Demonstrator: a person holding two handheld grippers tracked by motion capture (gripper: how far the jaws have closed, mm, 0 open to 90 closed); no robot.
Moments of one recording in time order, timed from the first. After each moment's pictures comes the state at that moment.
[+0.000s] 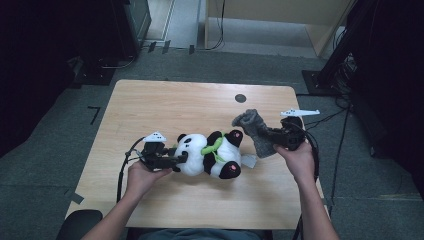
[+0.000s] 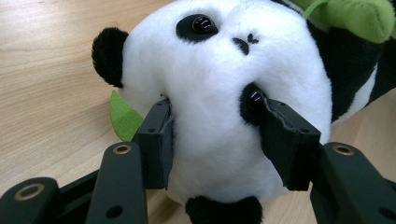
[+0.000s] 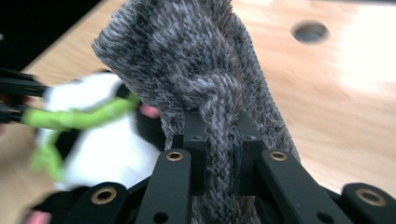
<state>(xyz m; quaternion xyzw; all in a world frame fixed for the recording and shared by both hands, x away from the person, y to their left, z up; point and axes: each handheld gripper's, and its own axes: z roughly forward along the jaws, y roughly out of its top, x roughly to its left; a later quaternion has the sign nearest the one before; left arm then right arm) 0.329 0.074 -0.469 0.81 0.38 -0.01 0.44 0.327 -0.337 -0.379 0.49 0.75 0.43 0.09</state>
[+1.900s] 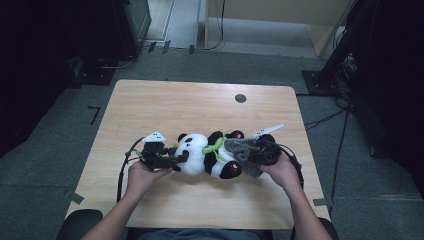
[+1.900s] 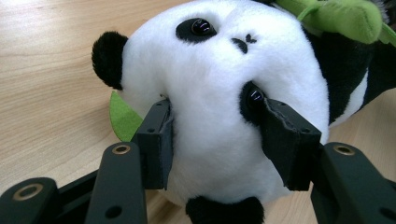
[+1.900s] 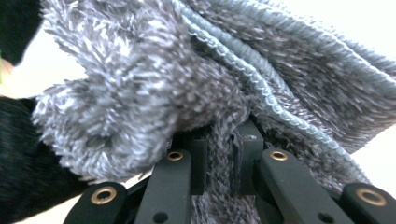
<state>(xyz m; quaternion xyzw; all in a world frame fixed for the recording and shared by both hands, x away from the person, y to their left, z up) 0.331 0.076 -0.471 0.81 0.38 -0.01 0.46 0.330 -0.303 -0.460 0.45 0.83 0.33 0.00</state>
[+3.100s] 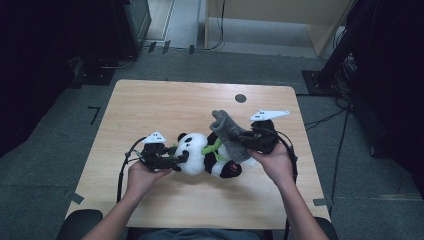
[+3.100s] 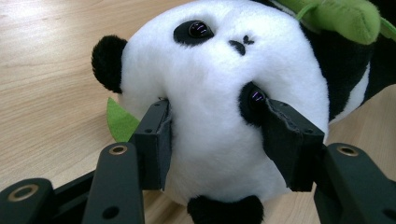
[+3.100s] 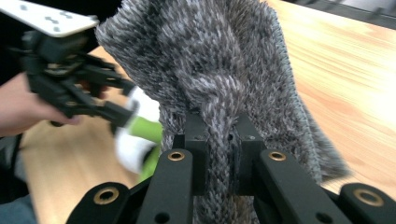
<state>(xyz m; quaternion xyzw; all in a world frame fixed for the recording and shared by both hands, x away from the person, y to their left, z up) 0.327 0.074 -0.468 0.81 0.37 0.01 0.46 0.314 -0.254 -0.363 0.39 0.80 0.45 0.07</state>
